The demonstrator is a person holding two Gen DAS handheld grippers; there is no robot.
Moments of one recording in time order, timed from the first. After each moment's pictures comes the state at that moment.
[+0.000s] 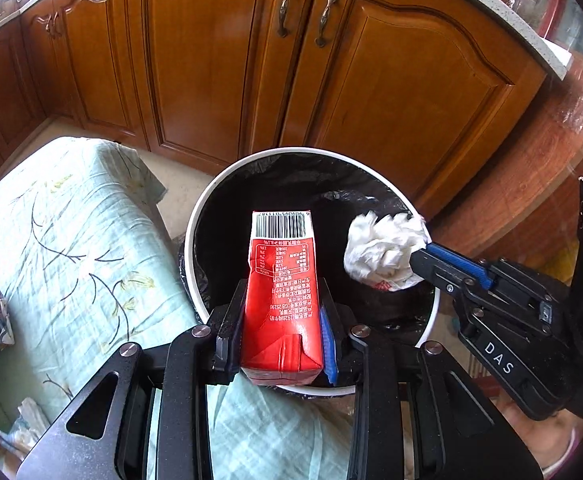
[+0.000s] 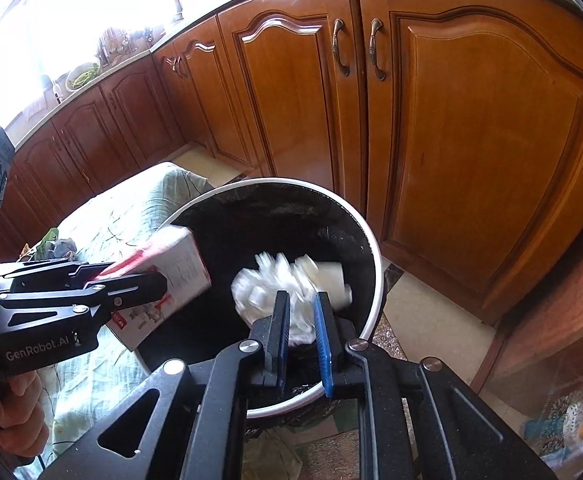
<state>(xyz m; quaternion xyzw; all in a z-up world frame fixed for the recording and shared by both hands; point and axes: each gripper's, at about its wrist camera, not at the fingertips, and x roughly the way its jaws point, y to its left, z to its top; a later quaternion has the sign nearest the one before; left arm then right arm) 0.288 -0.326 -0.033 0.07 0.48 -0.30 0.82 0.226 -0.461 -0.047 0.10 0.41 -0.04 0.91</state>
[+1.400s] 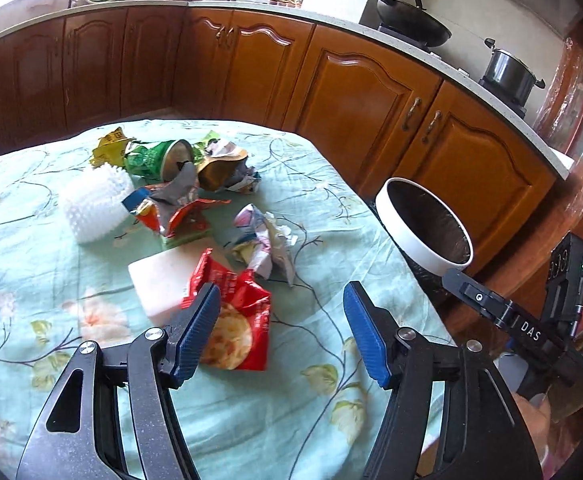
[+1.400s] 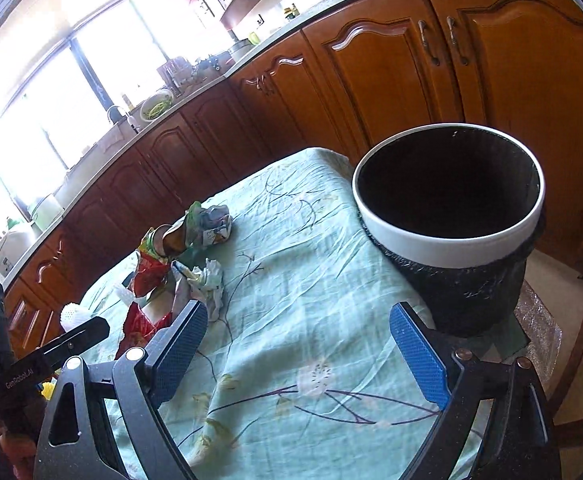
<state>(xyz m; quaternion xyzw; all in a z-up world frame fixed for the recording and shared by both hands) 0.136 -0.051 -0.014 -0.09 0.38 -0.16 0.91 0.133 -0.315 -0.050 0.20 0.35 0.09 0.91</state>
